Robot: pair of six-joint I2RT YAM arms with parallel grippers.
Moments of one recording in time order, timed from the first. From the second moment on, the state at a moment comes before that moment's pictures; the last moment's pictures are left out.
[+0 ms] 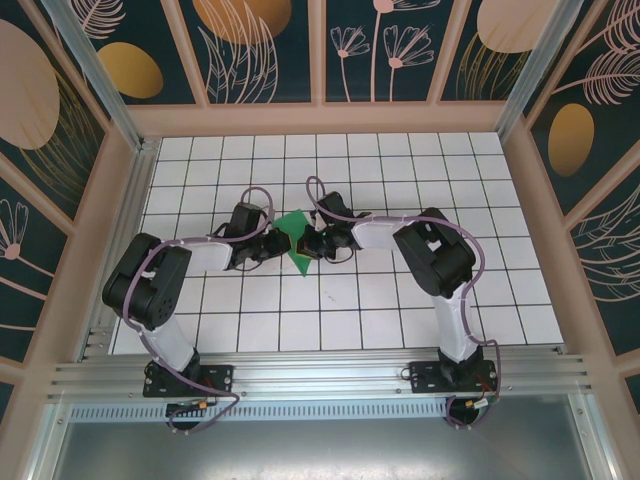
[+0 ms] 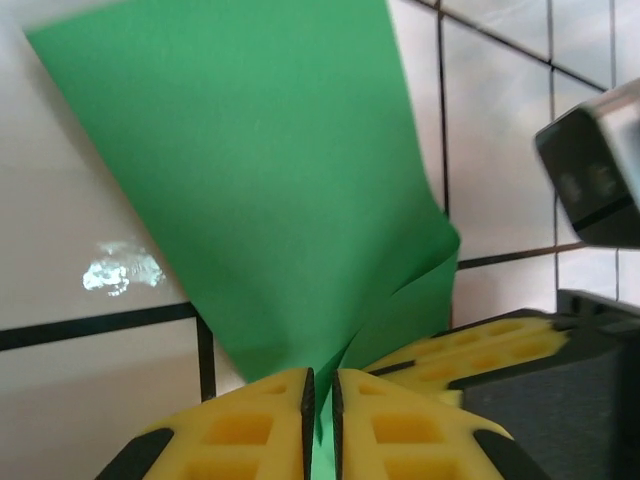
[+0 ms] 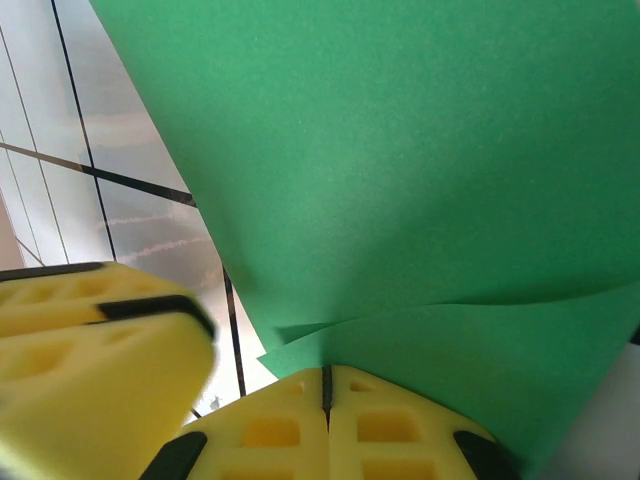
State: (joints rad) left arm -0.41 1.75 0.76 0.13 0.39 -0.68; right arm 0.70 2.08 1.24 -0.11 -0.51 0.86
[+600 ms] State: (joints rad) left arm -0.41 1.78 0.77 0.12 0.41 -0.68; right arm 0.70 2.08 1.24 -0.11 -0.51 0.86
